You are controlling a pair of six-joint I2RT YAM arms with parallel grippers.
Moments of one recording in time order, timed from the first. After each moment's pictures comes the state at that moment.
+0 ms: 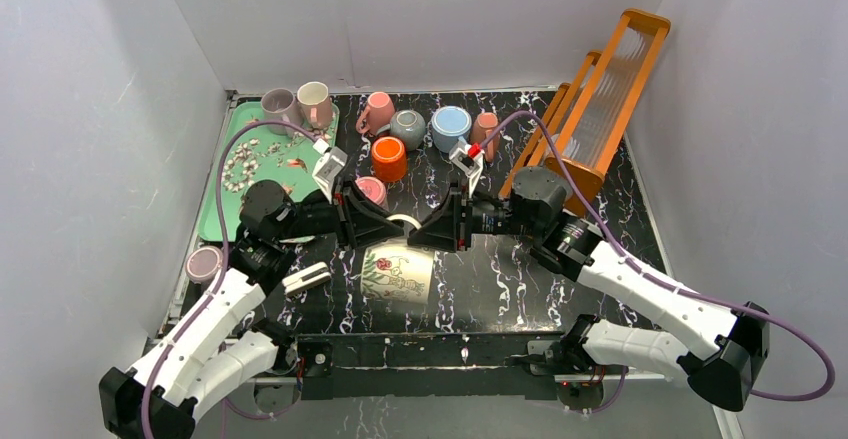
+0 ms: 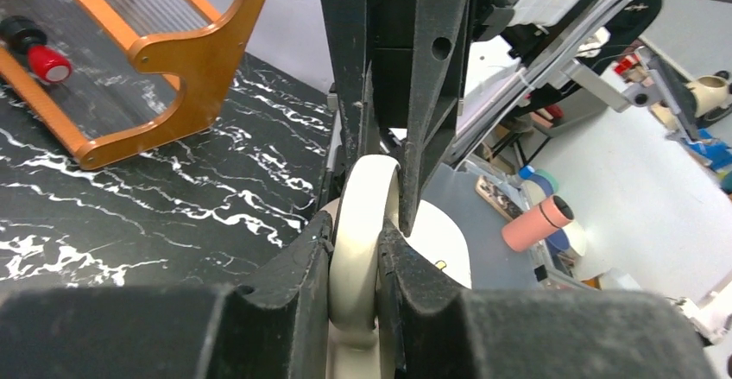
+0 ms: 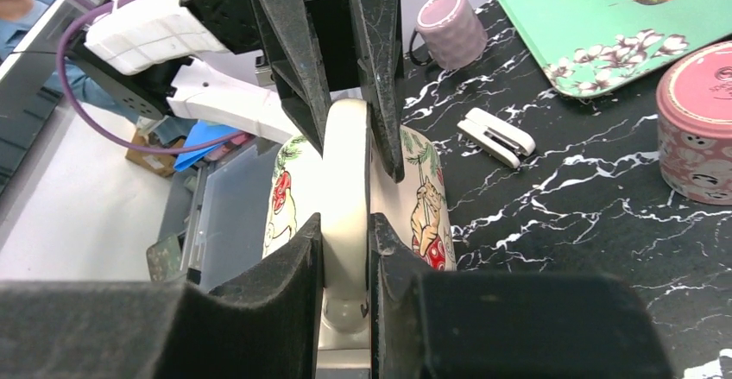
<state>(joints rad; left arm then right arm) -0.49 0.82 0.69 0.31 0.97 -0.68 0.90 1.02 0.92 0.06 -0.63 0.59</state>
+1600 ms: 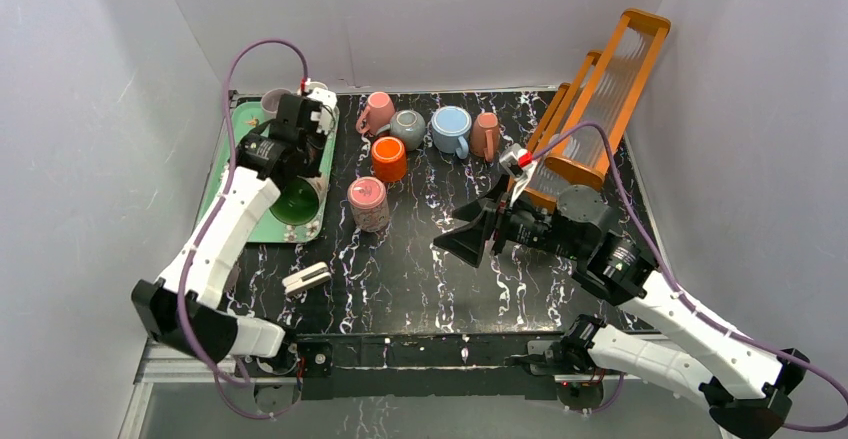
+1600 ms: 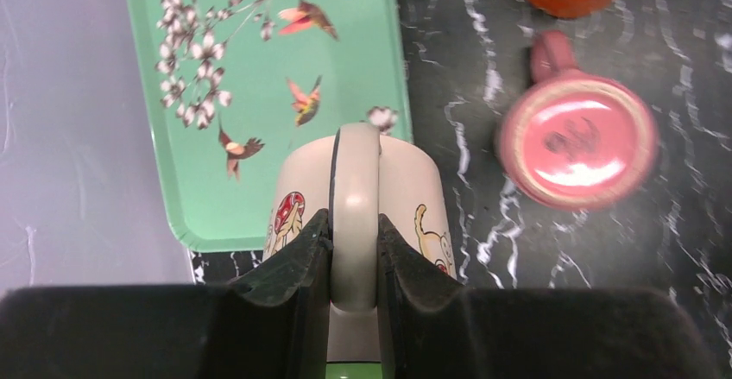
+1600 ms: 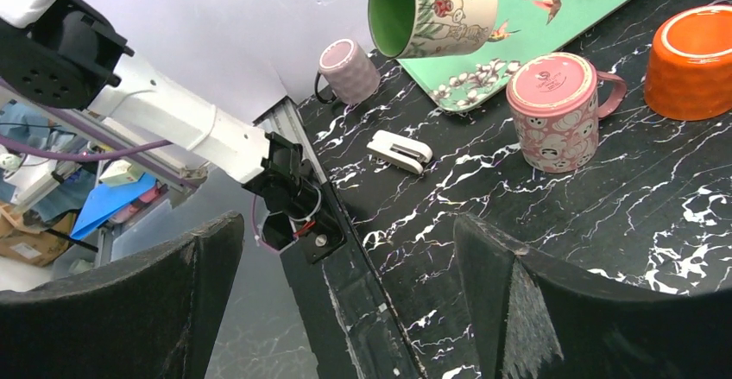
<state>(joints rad) -0.40 1.33 1.46 -0.95 -0.37 0.06 0.90 0.77 0.90 -0.19 -0.32 0.48</state>
